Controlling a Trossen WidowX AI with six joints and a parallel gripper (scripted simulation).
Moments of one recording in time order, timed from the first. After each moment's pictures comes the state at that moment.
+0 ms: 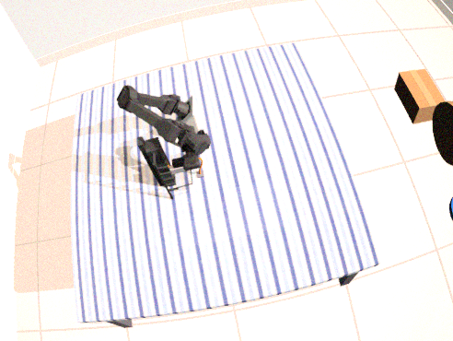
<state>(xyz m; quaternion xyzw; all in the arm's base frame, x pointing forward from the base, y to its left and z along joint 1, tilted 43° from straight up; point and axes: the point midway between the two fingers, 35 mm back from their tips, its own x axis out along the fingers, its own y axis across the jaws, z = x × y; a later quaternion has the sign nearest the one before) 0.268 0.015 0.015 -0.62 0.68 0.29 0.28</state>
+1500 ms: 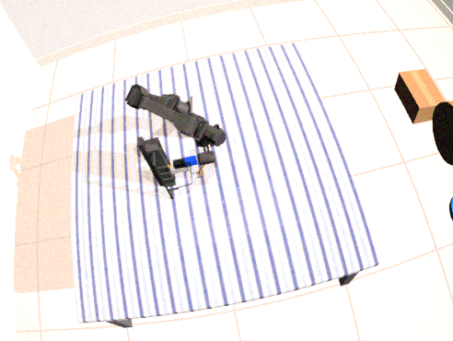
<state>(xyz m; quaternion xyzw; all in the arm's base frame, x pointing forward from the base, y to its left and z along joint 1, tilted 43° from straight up) 0.270 0.067 -0.017 -0.62 0.67 0.29 0.28</state>
